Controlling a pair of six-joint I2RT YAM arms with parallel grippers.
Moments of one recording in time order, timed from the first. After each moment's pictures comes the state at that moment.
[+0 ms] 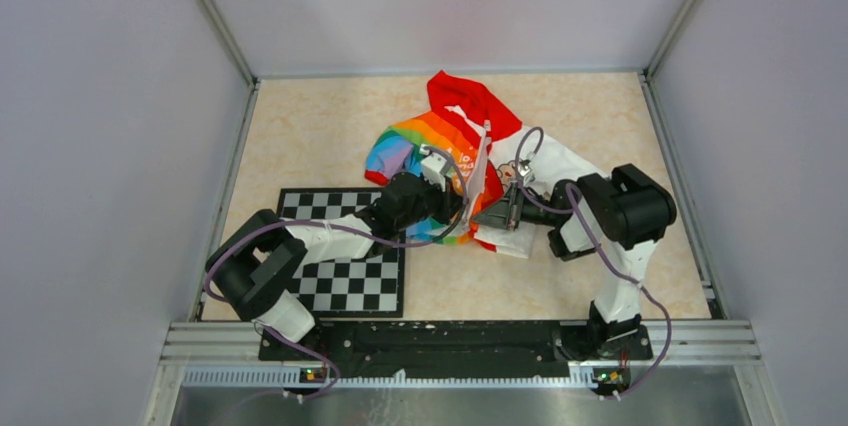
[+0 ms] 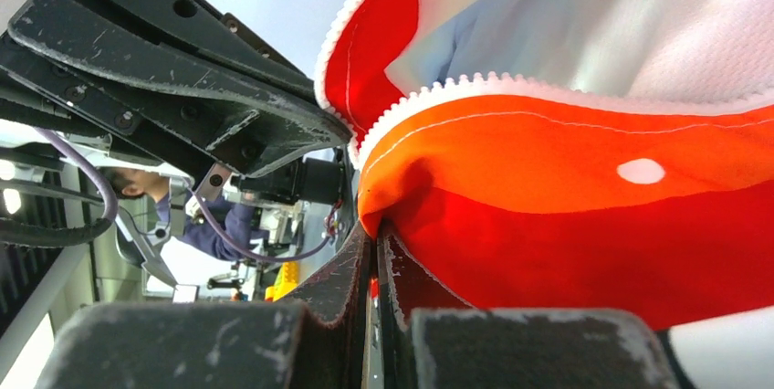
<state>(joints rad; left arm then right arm) -0.80 1.56 0.68 0.61 0.13 -0.34 0.29 1.94 0.40 1.48 -1.03 1.13</state>
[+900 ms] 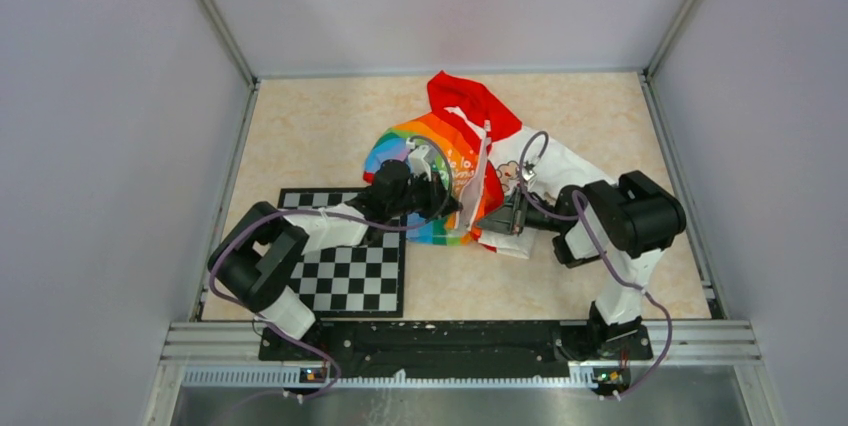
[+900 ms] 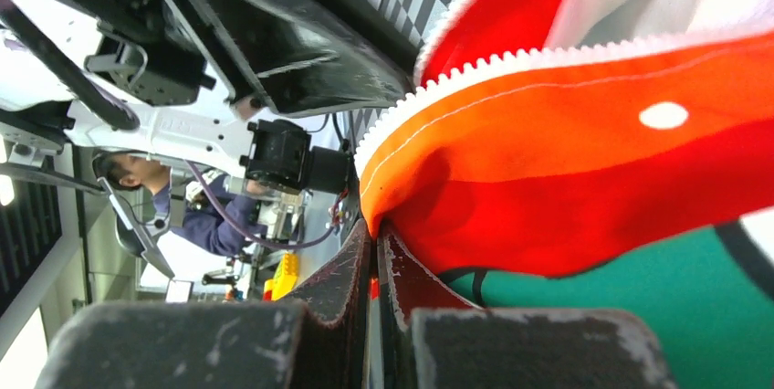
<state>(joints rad) -0.67 1.59 0.69 0.53 0.38 -0.59 0.29 1.89 0.34 1.50 -1.03 1.14</state>
